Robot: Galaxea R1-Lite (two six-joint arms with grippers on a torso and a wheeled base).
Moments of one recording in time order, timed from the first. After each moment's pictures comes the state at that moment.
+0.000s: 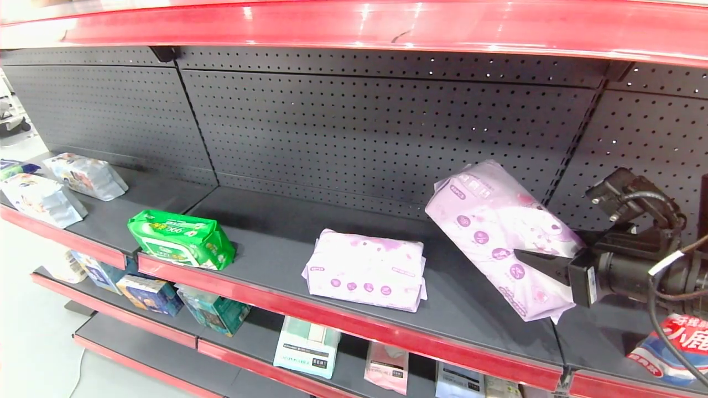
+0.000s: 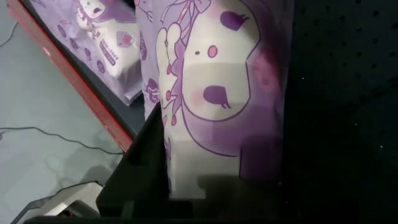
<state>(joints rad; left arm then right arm) -0.06 0.08 0.00 0.00 -0.01 0.00 0.30 1.35 -0.59 -0.35 0.11 -0.25</state>
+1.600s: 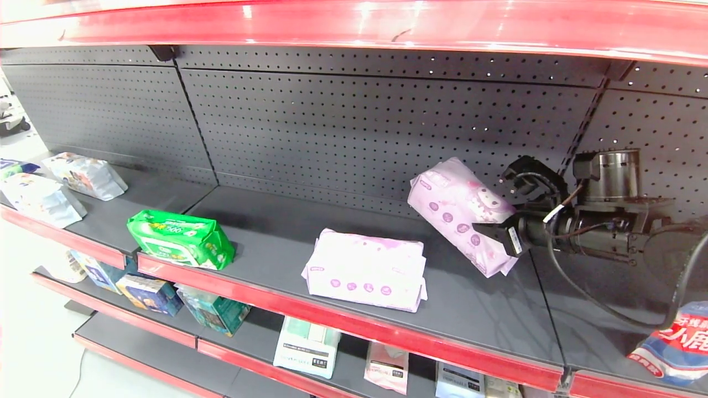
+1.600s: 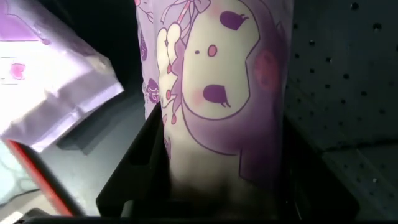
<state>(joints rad) -0.06 0.08 0.00 0.00 -0.01 0.00 0.24 1.74 -0.86 -0.42 0.11 -0.38</state>
